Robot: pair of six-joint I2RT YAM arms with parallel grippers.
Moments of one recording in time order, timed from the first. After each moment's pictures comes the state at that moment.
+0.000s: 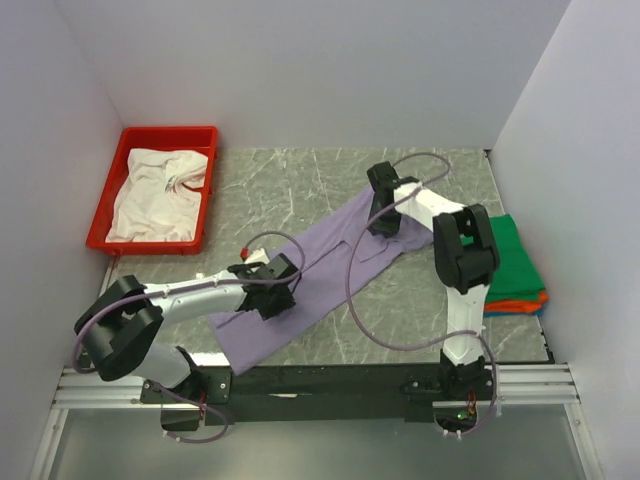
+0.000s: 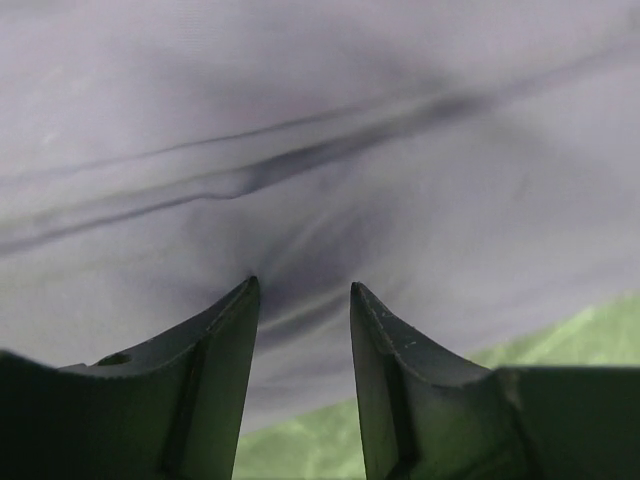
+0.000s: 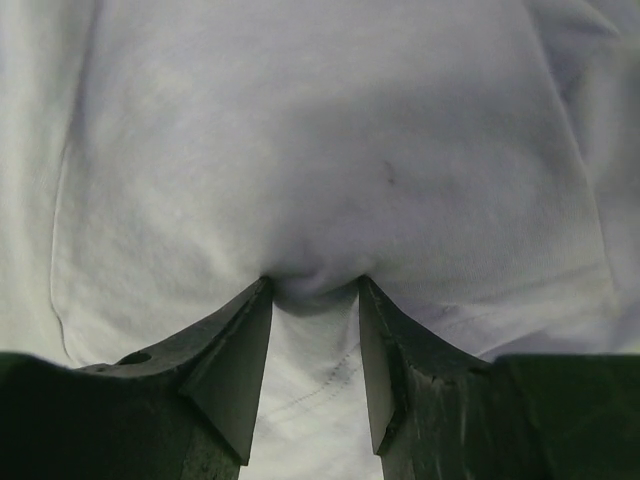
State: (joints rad) left arm -0.83 1.44 0.74 -0.50 -0.26 -1.26; right arm 0.32 2.03 1.45 -0.64 0.19 0.59
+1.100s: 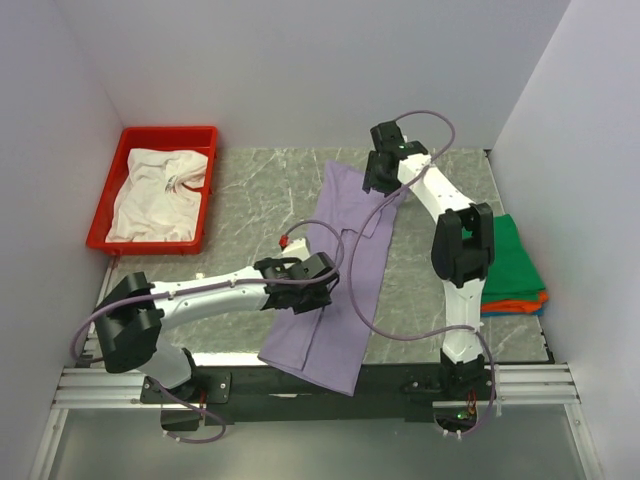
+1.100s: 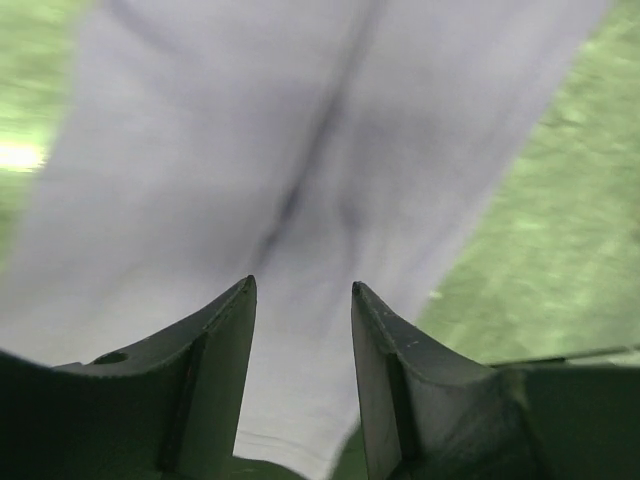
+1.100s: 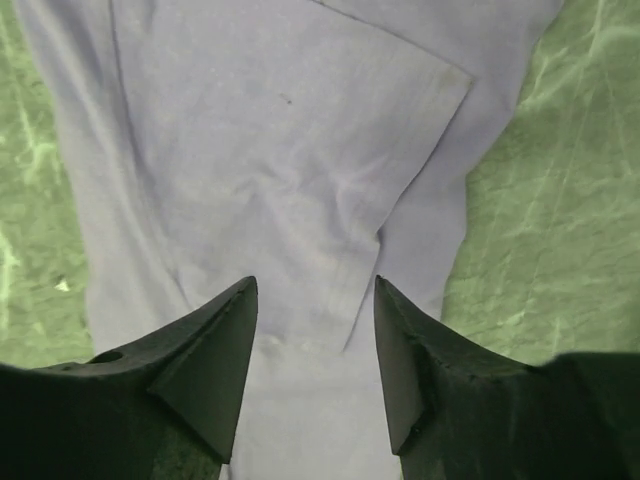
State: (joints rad) left arm -1.09 1.53 1.06 -0.62 -0.31 -1.29; right arm 0.30 2.15 1.93 -0.82 0.16 0.45
